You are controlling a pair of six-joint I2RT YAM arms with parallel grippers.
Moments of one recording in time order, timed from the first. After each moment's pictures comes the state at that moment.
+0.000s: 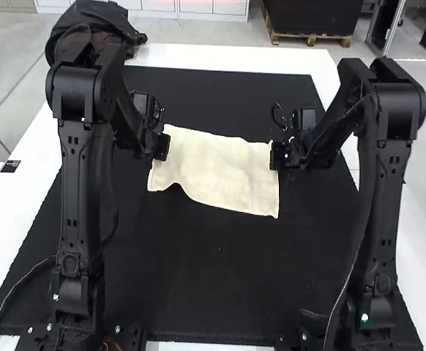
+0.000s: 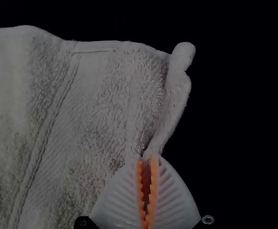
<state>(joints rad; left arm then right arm) -0.05 2.14 1.09 0.34 0.07 0.14 0.15 2.08 0.96 0.44 -0.20 0.04</state>
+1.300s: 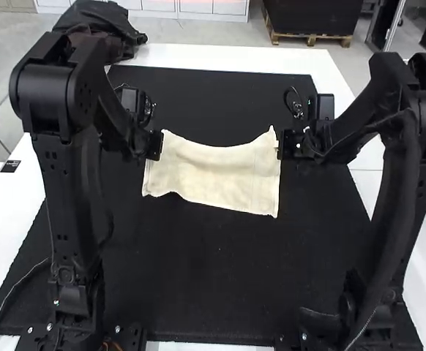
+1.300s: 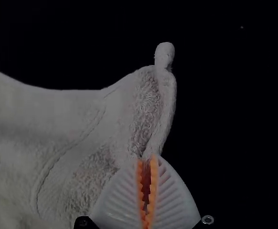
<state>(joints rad) -0.04 1.86 0.84 0.38 0.08 0.12 0.11 1.80 0.80 0.39 -0.34 0.06</state>
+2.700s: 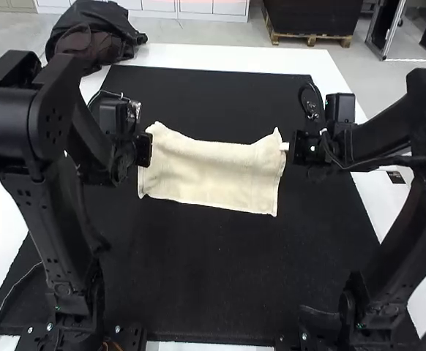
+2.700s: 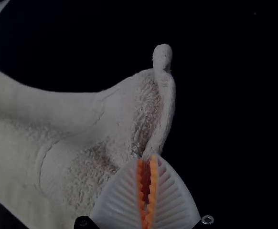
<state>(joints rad) 0.00 1.59 0.49 0.68 0.11 0.09 0.06 1.53 0.65 0.26 -0.46 0.11</state>
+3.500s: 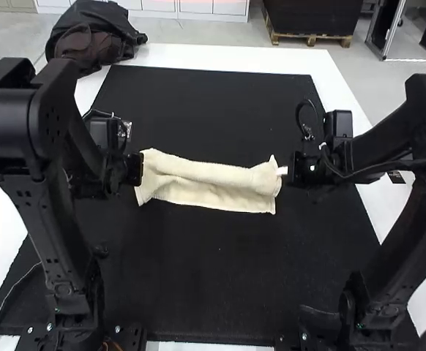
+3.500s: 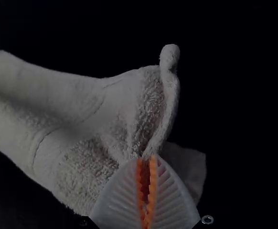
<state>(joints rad) 0.10 1.59 0.41 0.62 0.17 0.11 0.06 1.52 0.57 0.16 -0.53 0.08</state>
